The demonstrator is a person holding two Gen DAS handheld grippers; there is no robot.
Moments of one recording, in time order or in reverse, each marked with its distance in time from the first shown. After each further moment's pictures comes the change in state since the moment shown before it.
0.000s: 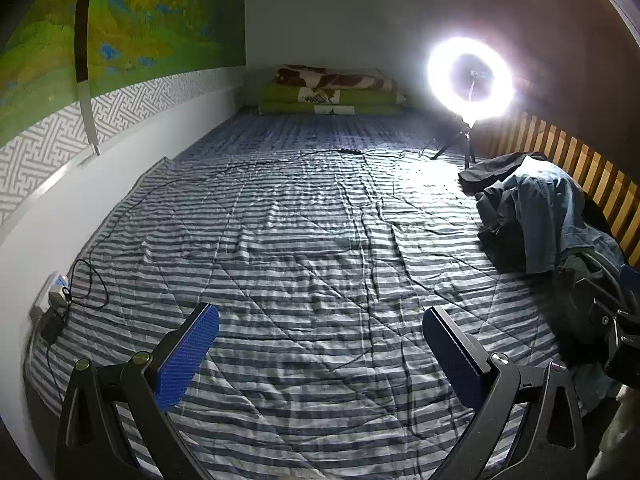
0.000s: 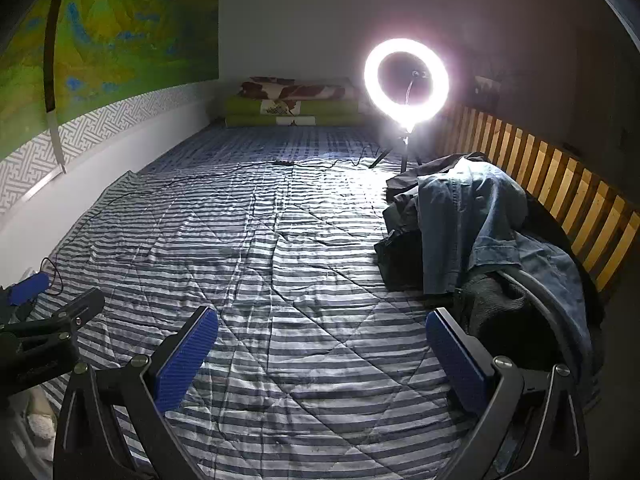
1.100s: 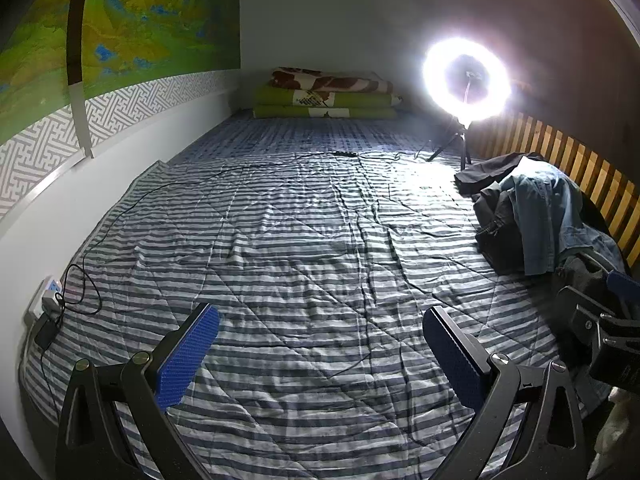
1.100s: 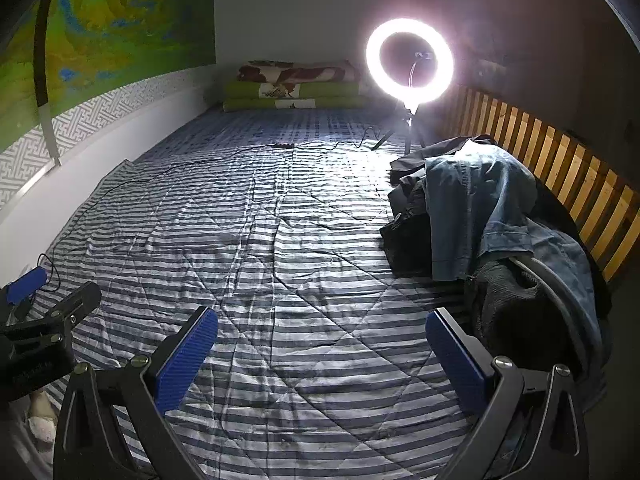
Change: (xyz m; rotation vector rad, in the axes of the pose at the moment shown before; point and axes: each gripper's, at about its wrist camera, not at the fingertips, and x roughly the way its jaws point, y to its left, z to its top) left arm 0.008 -0.002 0.004 0.015 -0.006 -0.018; right arm 0.020 0.003 0.001 0.009 0.063 0.003
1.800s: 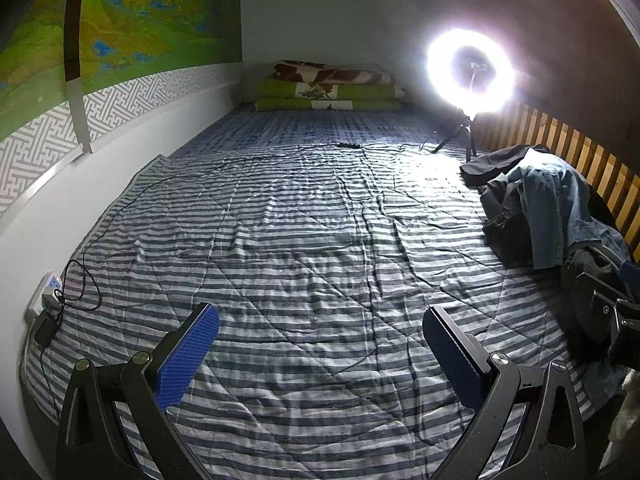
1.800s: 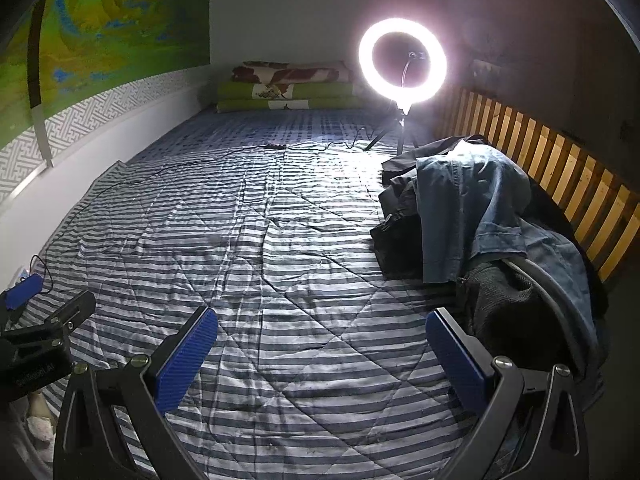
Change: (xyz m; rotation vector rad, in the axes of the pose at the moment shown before) left arm 0.016 -0.001 -0.006 0.010 0.022 0.006; right arm 0.005 -0.009 0.001 0.002 -0.002 -0.020
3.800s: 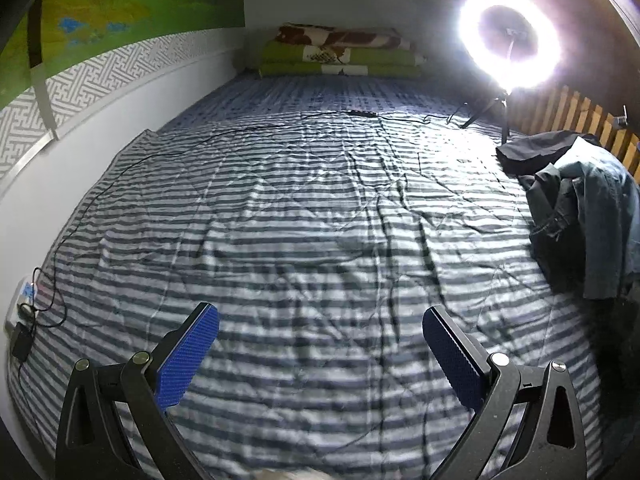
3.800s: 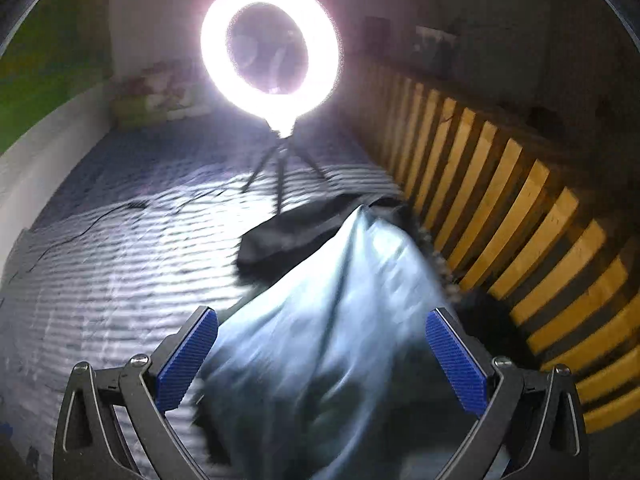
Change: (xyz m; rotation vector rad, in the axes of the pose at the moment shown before) left arm 0.147 -0.024 0.052 -0.001 0.127 0.017; right arm 0.200 -0.251 0.236 0.113 0.106 -0.151
